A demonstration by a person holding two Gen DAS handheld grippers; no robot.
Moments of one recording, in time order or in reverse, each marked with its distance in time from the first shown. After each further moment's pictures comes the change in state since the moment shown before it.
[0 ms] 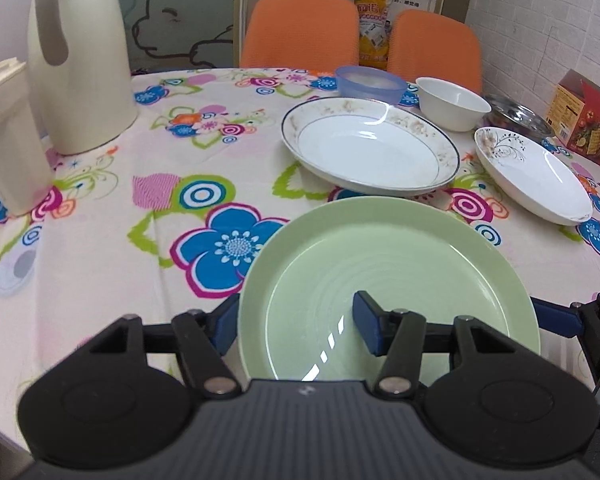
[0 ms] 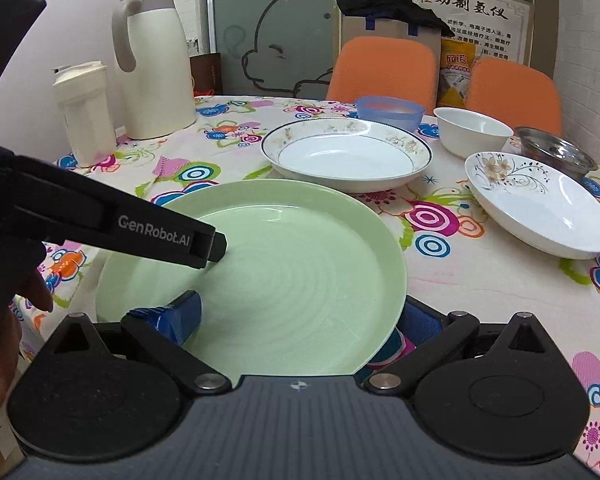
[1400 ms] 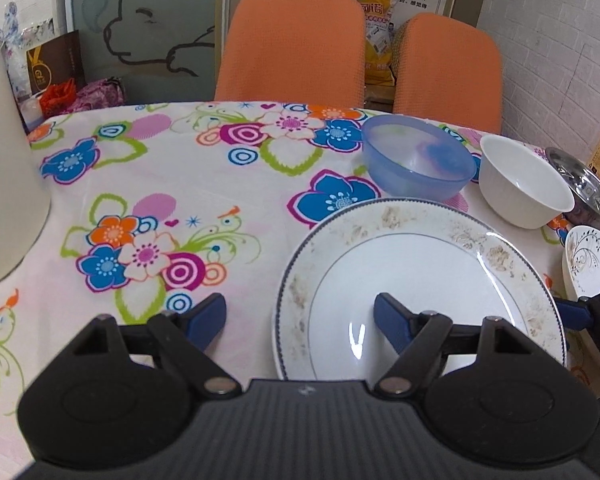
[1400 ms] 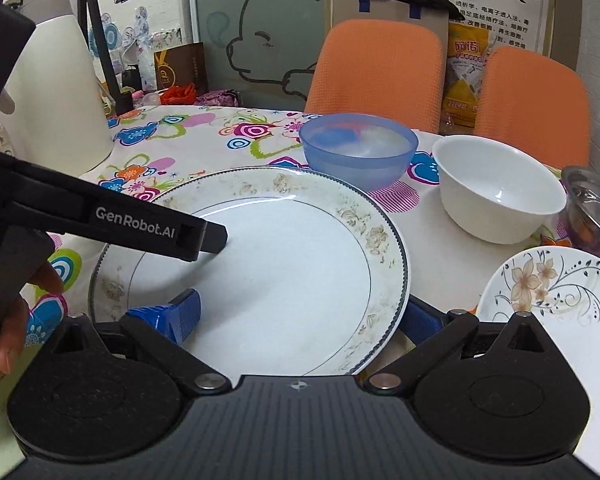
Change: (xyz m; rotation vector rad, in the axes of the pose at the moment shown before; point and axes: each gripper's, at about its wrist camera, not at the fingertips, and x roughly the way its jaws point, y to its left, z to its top) left arm 0.137 0.019 0.138 0.002 0.004 -0.042; right arm 0.128 -0.078 0.101 -0.012 0.039 0.041
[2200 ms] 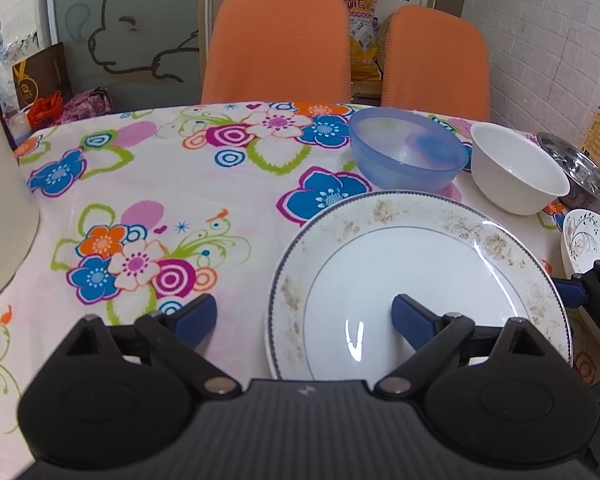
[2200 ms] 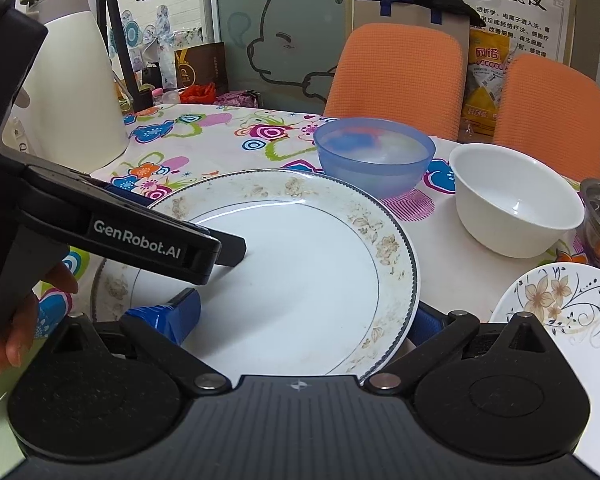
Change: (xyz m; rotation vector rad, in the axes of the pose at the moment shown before) left arm 0.004 -0.003 -0.001 0.052 0.006 -0.012; right arm 0.003 -0.004 0.003 -0.034 -0.005 0.051
